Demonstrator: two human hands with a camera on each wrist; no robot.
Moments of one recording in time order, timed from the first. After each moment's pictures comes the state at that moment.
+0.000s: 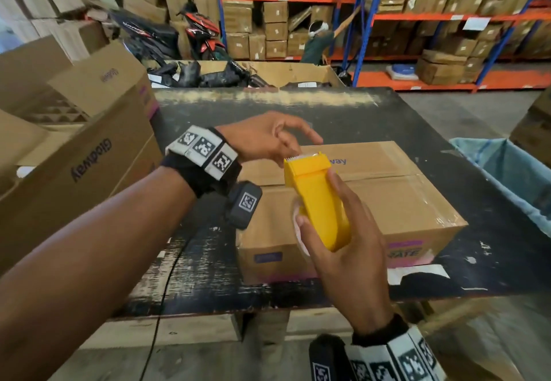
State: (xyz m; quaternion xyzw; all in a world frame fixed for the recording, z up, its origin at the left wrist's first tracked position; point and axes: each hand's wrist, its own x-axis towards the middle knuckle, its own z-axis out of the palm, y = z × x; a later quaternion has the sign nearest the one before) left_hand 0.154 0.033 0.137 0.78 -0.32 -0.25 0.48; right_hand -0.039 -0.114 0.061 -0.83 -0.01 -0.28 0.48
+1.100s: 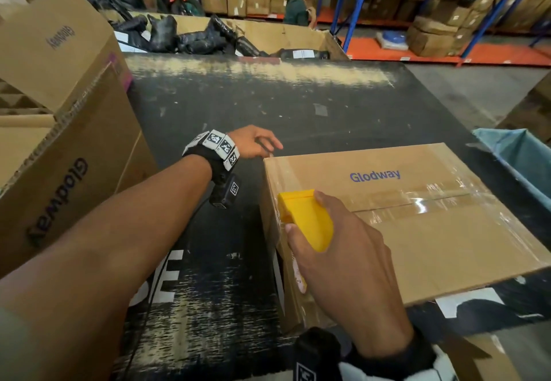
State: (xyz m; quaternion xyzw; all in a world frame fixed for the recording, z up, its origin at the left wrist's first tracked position) left_hand 0.399 0.122 -0.018 0.85 -0.23 -0.26 0.40; right_hand 0.080 0.002 0.095 -0.93 0.17 0.00 0.31
